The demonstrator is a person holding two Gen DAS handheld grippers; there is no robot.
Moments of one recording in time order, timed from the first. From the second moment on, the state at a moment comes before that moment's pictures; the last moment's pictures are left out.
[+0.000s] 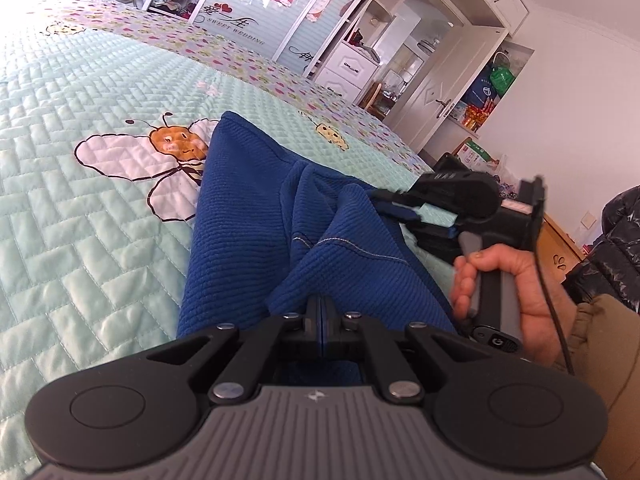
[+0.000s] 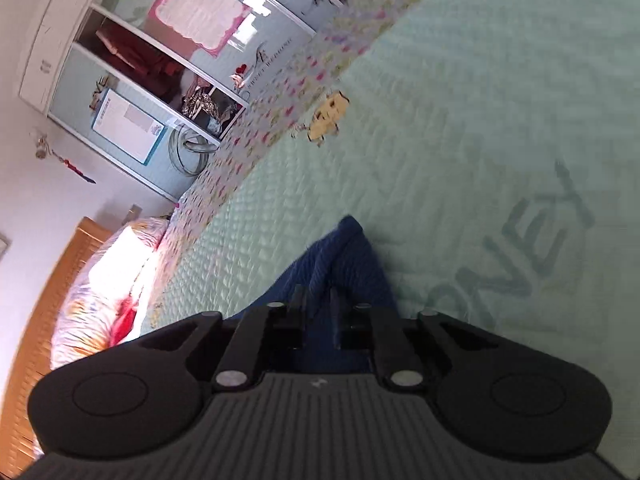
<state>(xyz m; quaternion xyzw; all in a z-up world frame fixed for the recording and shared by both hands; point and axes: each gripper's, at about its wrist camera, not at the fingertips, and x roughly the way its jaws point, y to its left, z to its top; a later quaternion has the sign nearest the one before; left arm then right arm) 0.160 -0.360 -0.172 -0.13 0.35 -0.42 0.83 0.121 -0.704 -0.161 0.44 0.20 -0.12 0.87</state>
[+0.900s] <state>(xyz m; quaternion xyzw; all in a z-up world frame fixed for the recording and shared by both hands) 0.164 -0.355 -0.175 -0.15 0.36 -0.42 0.82 0.148 -0.626 -0.173 0.44 0.31 0.06 0.84</state>
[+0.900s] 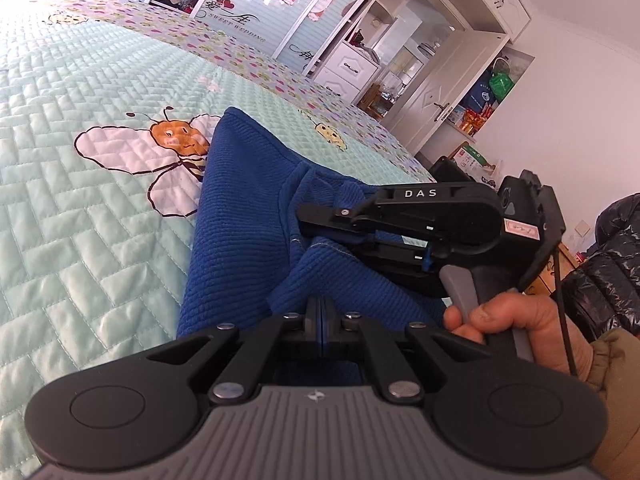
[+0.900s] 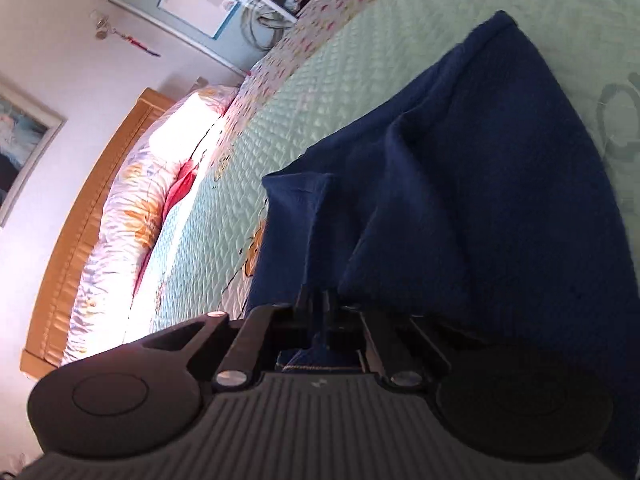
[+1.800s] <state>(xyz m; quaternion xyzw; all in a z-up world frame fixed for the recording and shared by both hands) 0.156 -0.347 -0.153 -0.12 0.38 -0.40 0.82 -0.087 -0.568 -0.132 0.51 0.24 0.03 0.82</state>
